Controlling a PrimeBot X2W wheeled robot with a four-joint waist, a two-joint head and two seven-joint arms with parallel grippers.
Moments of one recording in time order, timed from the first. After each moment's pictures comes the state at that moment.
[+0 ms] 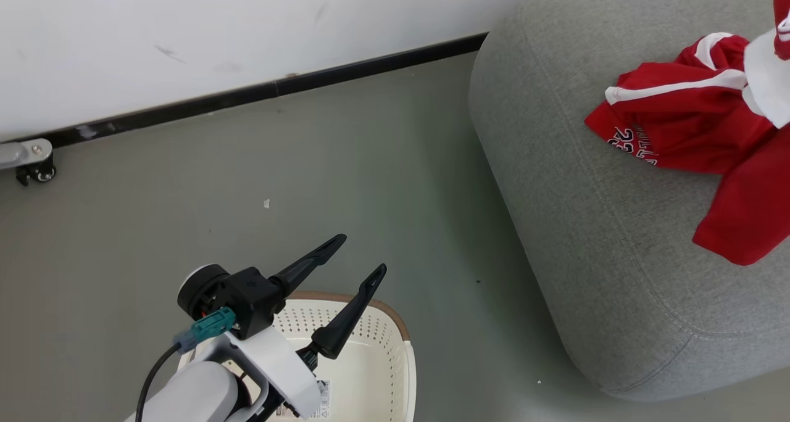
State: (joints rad) left arm -0.41 0.36 -0.74 0.01 -0.62 -0.07 -0.13; right arm -0.58 -0.51 -0.17 0.14 0.32 0.13 -0.25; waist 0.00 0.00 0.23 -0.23
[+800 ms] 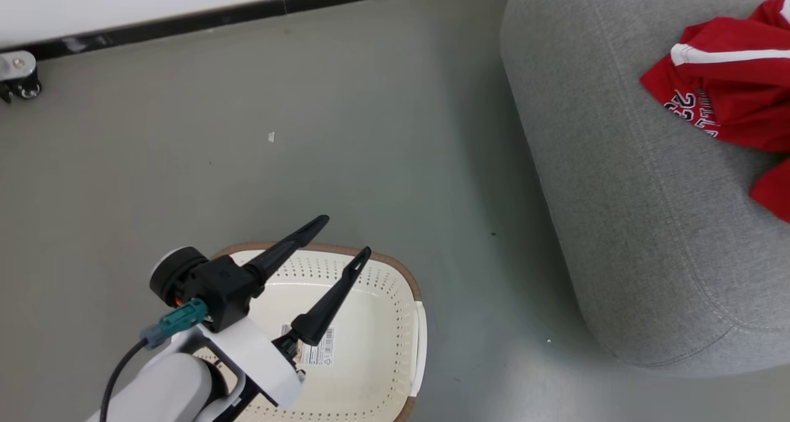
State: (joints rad) left arm -0.41 0.42 -0.71 -0.10 -0.62 -0.06 -0.10; right arm -0.74 -0.60 -0.26 0.42 0.33 0.13 -0.25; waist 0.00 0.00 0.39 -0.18
